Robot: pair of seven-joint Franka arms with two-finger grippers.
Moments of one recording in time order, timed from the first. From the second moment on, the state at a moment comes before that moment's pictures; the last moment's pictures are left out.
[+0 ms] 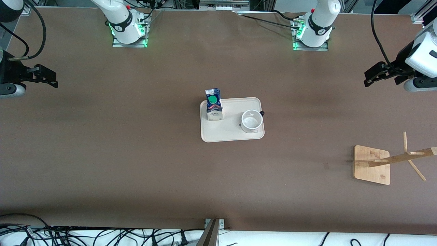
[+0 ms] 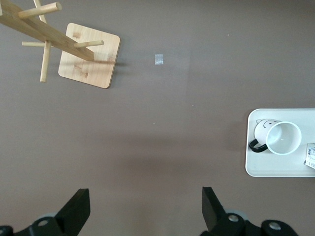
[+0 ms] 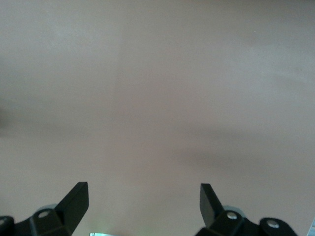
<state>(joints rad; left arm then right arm) -0.01 0.00 -0.05 -1.58 0.02 1.55 -0.16 0.06 0.07 -0.07 -1.55 -0.06 1.54 -0.17</state>
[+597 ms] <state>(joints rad) -0.01 0.01 -0.05 -1.58 0.02 1.55 -0.16 0.07 0.11 -0.08 -1.55 -0.06 1.49 -0.19</state>
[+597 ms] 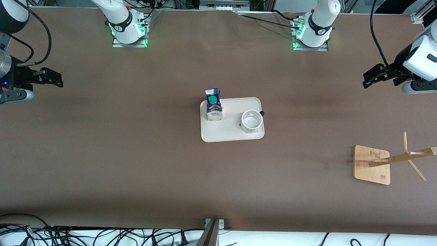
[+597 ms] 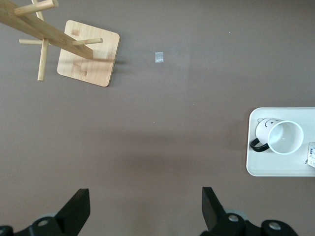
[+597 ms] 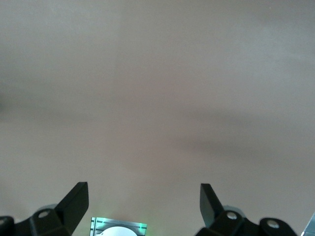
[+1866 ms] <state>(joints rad) 0.00 0.01 -0.05 -1.58 0.02 1.55 -0.16 0.28 0.20 -0.05 -1.54 0.04 1.63 0.16</state>
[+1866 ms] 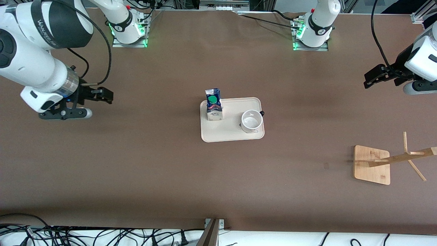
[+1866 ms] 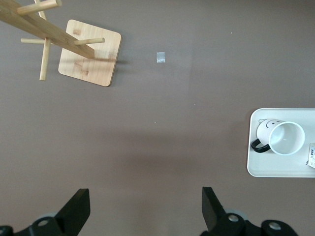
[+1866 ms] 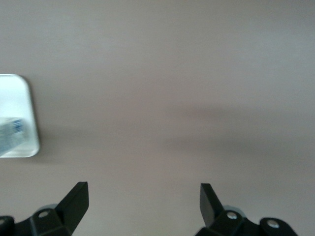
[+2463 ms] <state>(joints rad) 0.00 0.01 -0.05 -1.58 0.02 1.55 -0.16 0.47 0.26 -0.04 -1.54 0.10 1.75 0.45</state>
